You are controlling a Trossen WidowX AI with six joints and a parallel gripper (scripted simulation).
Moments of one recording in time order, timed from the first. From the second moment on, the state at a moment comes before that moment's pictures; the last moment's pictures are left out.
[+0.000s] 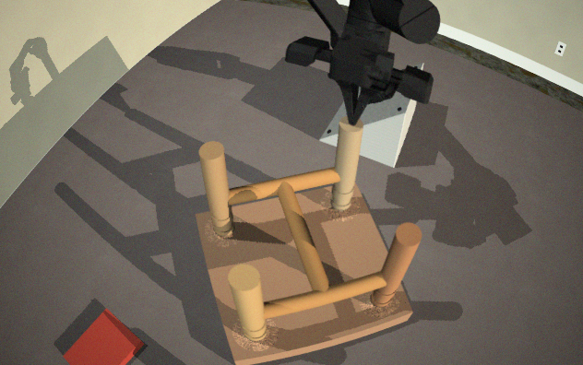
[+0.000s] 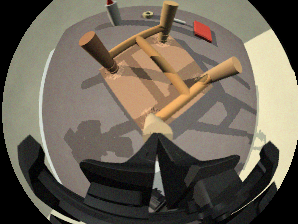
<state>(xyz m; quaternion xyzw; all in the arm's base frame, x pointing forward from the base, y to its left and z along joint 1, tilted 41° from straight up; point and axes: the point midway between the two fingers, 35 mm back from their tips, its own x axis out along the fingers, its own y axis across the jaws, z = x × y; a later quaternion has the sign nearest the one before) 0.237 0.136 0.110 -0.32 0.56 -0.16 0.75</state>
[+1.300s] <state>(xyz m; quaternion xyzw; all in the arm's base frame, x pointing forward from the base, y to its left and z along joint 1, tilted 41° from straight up) 0.238 0.137 0.106 -0.31 0.54 -0.14 0.77</state>
